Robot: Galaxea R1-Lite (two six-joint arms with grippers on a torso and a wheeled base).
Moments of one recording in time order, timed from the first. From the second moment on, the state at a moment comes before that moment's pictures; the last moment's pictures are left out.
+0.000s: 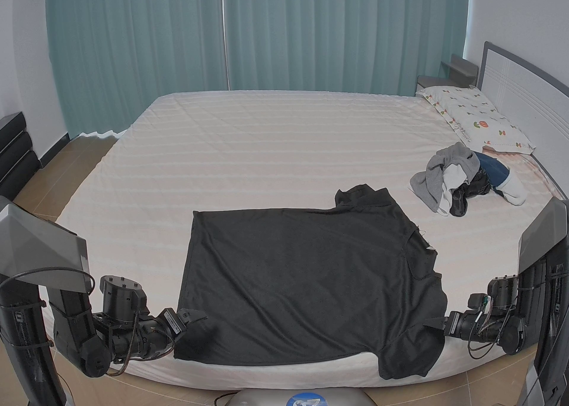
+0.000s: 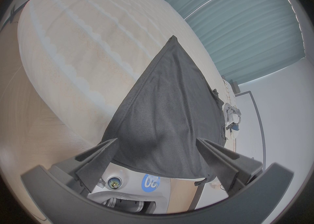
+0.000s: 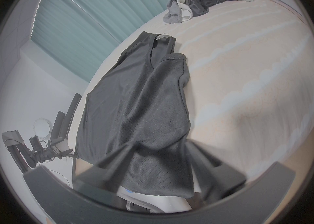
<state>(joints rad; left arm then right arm) -0.27 2.17 -0.15 -1.27 -0.18 -0.95 -0.06 2.44 -0.10 -1.55 0.43 0.36</state>
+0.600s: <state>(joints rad) -0.26 2.17 -0.15 -1.27 -0.18 -0.95 -0.08 2.41 -0.22 -1.55 0.37 0.54</state>
